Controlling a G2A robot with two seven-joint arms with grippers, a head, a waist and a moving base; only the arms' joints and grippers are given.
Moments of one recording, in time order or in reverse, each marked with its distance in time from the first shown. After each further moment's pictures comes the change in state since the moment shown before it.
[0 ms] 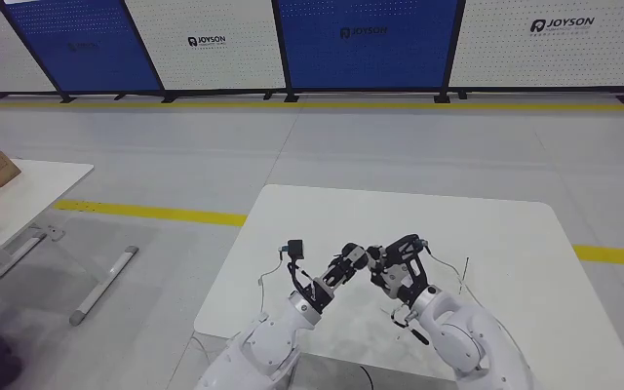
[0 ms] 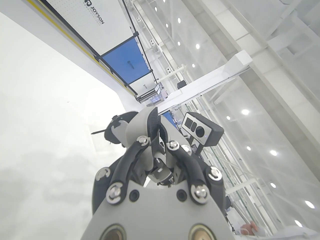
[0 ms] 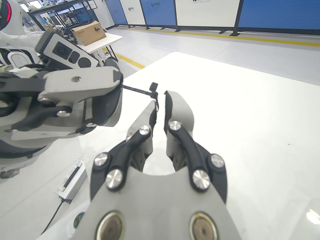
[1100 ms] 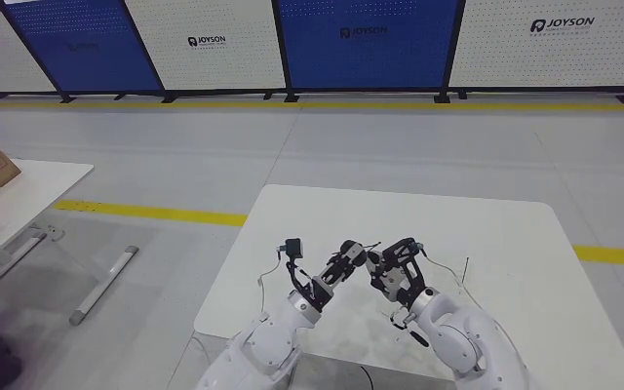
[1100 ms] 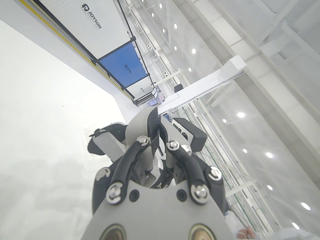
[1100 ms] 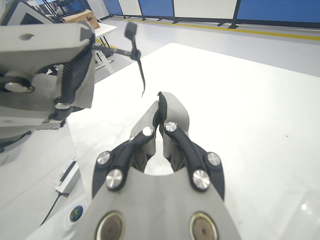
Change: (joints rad) left arm 0.002 -0.002 -0.001 -0.009 -0.014 -0.013 0.024; right arm 0.000 -0.003 -0.008 0.026 -0.027 0.003 0.020
